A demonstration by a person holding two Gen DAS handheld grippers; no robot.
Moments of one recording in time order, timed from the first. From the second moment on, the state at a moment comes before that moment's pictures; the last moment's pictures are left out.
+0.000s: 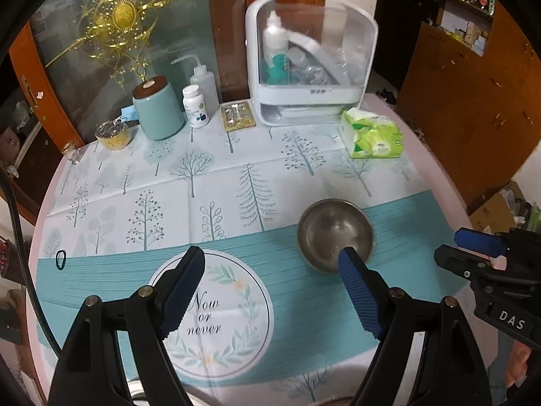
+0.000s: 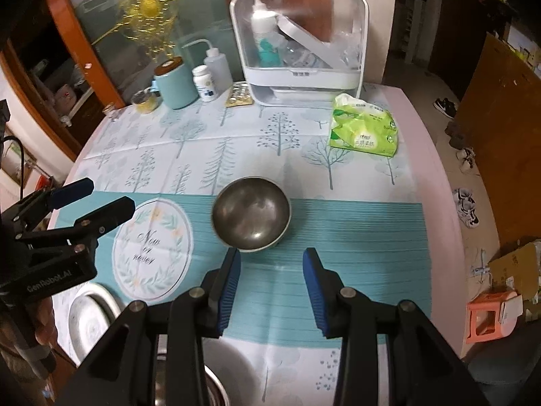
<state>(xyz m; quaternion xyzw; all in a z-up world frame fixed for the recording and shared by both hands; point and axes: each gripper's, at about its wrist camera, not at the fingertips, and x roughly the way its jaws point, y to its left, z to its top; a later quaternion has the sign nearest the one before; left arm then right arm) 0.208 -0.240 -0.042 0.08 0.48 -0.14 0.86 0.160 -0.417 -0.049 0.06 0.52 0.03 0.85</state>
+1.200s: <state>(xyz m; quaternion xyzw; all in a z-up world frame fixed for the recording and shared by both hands) 0.307 -0.260 -0.191 -0.07 0.68 -0.21 0.70 0.255 -0.449 -0.184 0.22 0.64 0.04 0.73</state>
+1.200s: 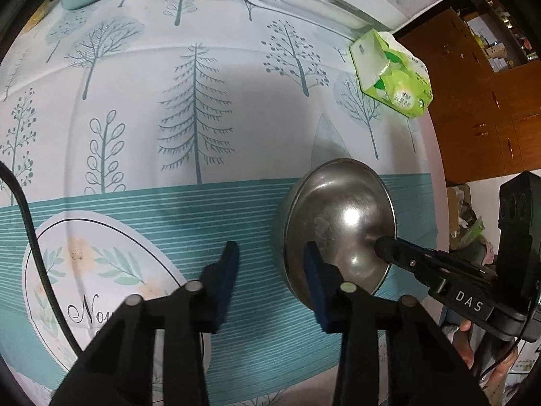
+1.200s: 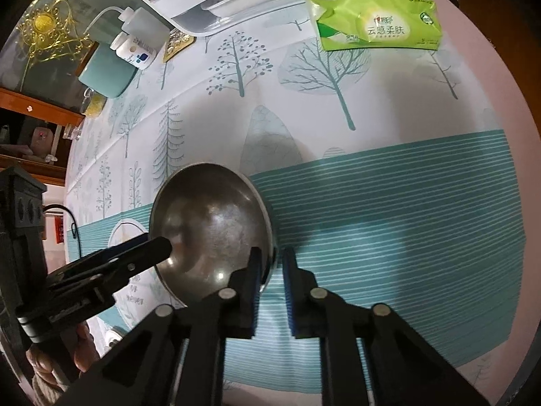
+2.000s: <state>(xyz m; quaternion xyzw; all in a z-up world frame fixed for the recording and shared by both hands) 0.237 -0.237 -0.124 -0.03 0.66 -0.24 0.71 0.200 -0.434 -0.135 0.22 0.63 0.08 0.74</state>
